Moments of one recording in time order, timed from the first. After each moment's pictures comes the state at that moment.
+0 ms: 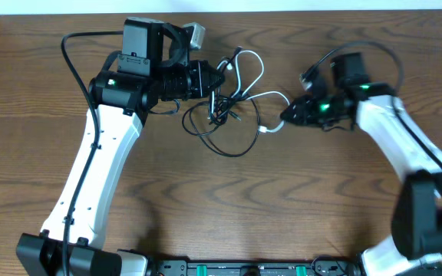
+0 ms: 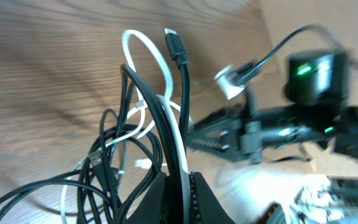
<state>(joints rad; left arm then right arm) -0.22 1.55 1.51 -0.77 0.69 -0.29 0.13 1.71 1.23 -0.68 -0.68 0.16</state>
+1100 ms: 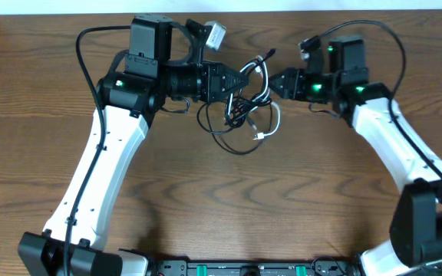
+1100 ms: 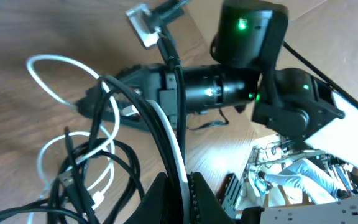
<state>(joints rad) -0.27 1.55 1.51 -0.70 0.93 -0.27 0.21 1.73 1.24 -0.29 -0.64 0.44</state>
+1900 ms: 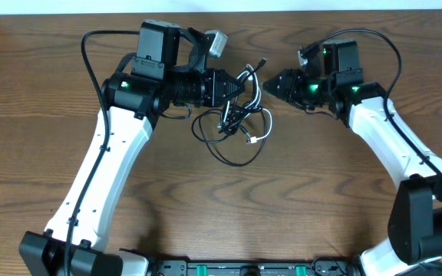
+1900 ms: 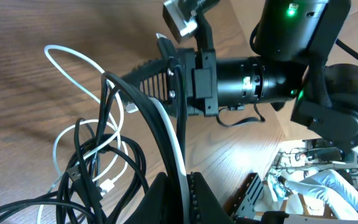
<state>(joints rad) -0.29 1.55 1.51 -0.78 0.78 -0.27 0.22 1.75 1.24 -0.31 -0.70 0.68</state>
